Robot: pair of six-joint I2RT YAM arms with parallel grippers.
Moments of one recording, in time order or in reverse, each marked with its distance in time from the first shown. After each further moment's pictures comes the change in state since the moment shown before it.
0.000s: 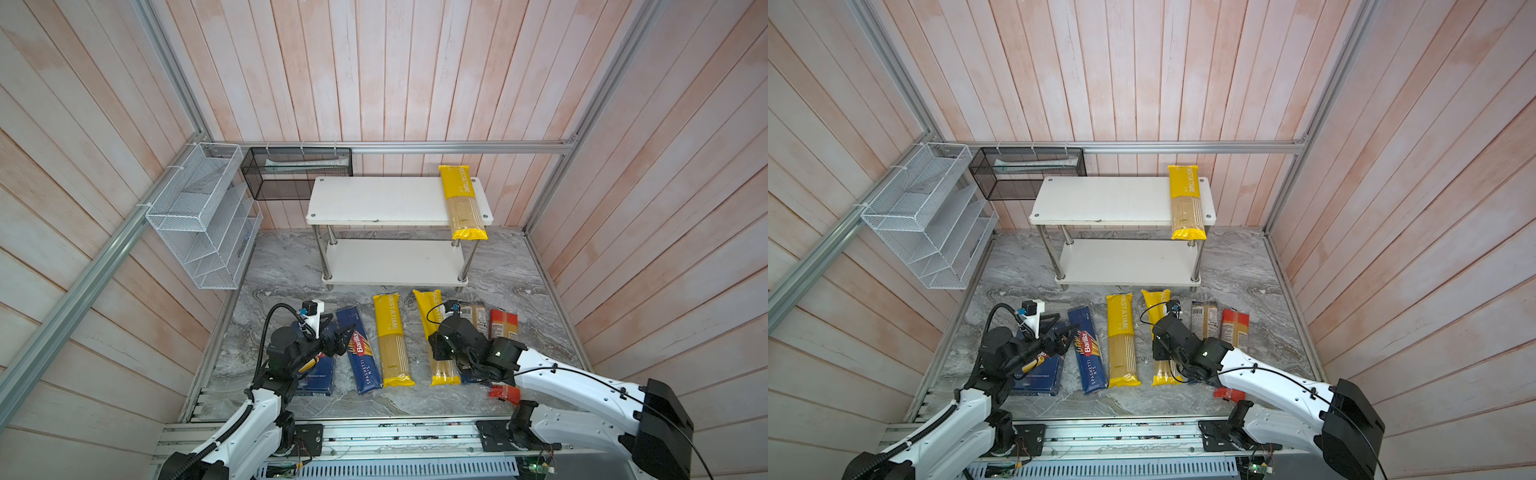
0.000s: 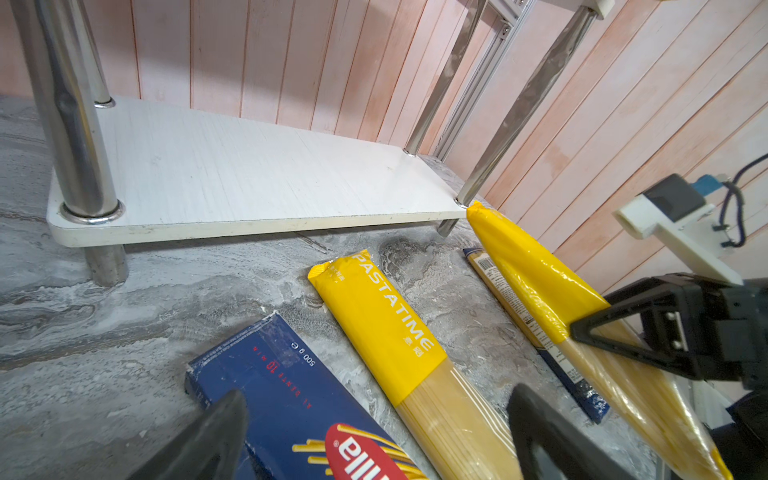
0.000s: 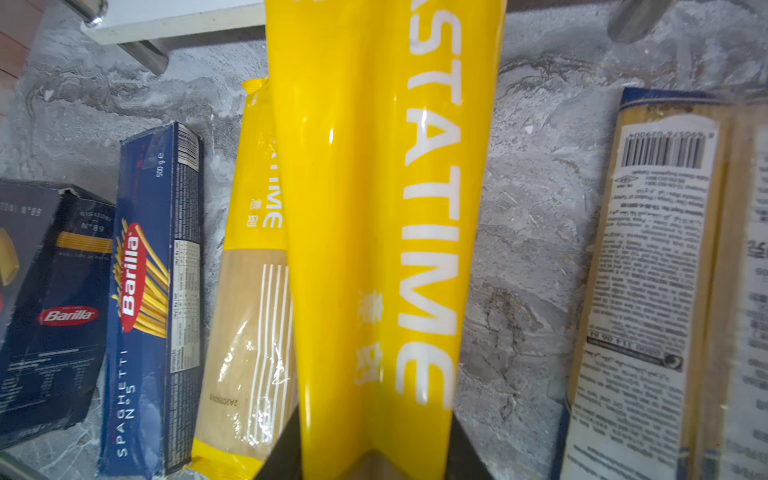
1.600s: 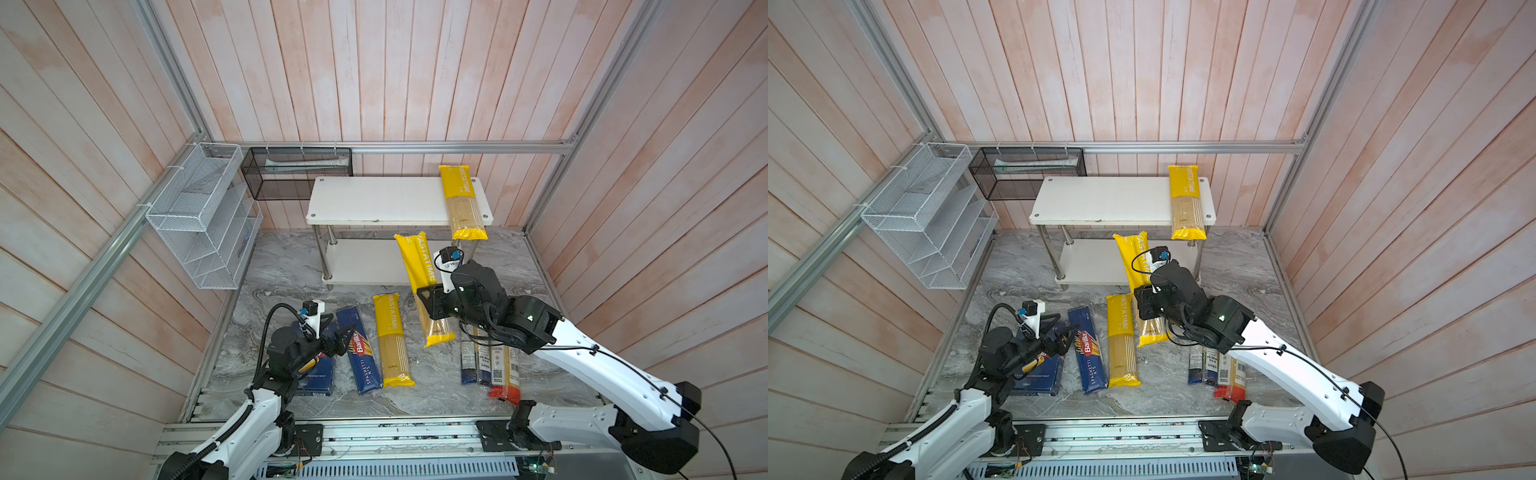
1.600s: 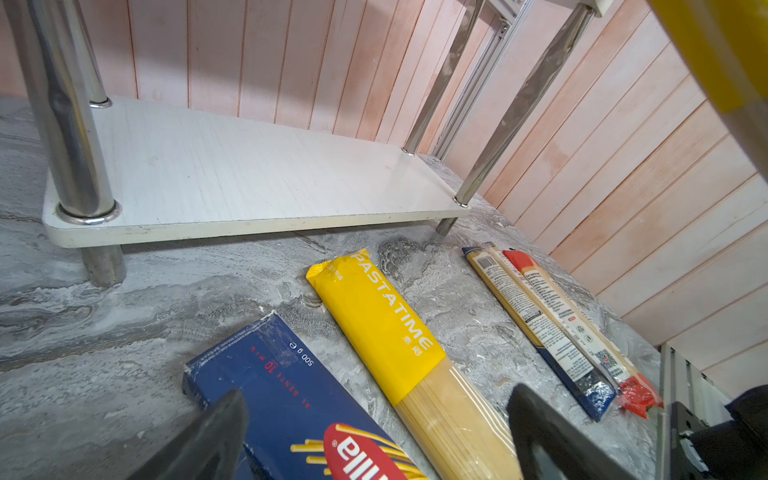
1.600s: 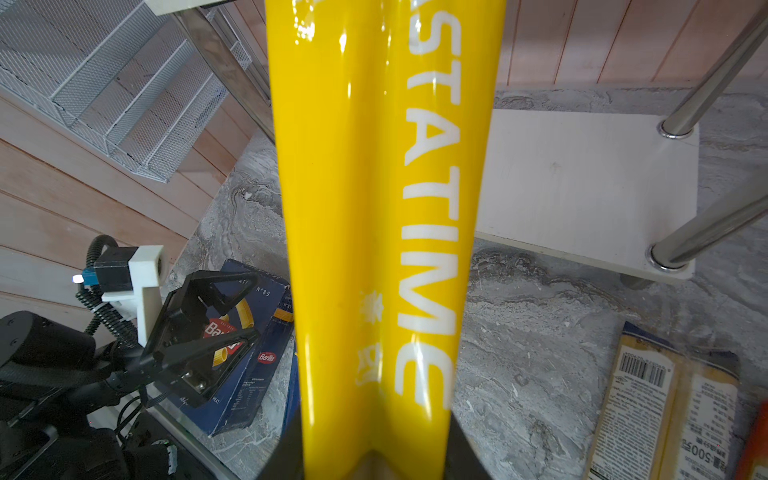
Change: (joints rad) left arm -0.005 0.002 0.000 0.000 0.000 0.003; right arm 0.005 0.097 0.639 -0.271 -0.040 -0.201
